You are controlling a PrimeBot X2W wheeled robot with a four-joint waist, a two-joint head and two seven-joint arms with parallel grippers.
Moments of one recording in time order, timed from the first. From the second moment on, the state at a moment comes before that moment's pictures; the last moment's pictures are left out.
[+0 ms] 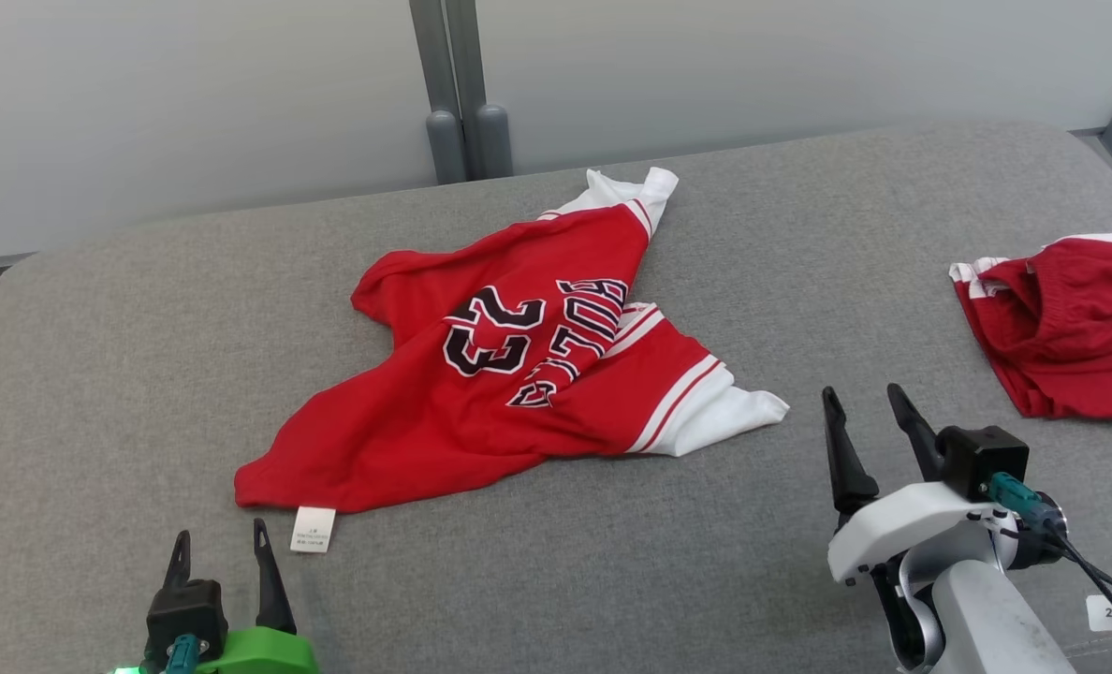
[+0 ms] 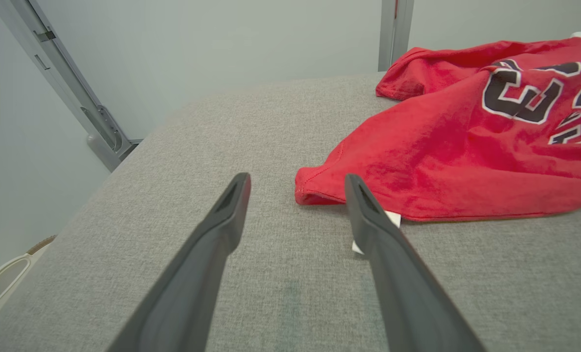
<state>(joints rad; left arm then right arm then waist) -0.02 0.07 -0.02 0.42 -0.08 0.15 -0.26 -0.24 -0.05 0.03 0.49 0.19 0.13 -0.26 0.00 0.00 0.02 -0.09</state>
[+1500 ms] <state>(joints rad) -0.14 0.05 -0.12 0.47 -0.21 0.07 -0.26 -0.36 -0.05 -0.14 0.67 0.17 0.13 -0.26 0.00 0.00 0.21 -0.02</state>
